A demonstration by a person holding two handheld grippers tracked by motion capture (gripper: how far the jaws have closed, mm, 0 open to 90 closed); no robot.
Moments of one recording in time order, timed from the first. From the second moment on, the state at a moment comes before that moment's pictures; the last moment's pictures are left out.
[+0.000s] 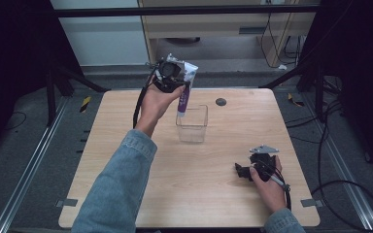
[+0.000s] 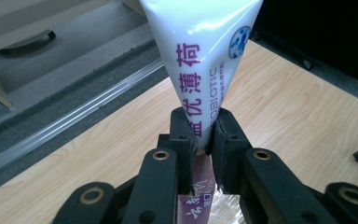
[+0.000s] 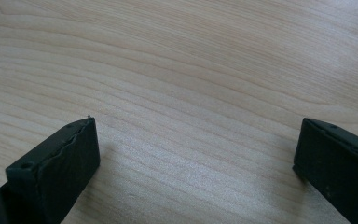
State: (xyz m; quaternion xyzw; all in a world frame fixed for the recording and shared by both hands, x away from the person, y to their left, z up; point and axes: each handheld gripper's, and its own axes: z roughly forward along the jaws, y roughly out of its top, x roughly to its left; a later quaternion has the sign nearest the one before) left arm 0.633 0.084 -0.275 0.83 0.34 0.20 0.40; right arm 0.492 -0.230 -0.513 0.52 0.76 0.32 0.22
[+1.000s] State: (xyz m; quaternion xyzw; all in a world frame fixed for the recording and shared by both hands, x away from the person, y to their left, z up) left arm 0.635 0.061 -0.296 0.83 0.33 0.20 0.41; right arm 0.492 -0.230 -0.513 0.51 0.76 0.32 0.22
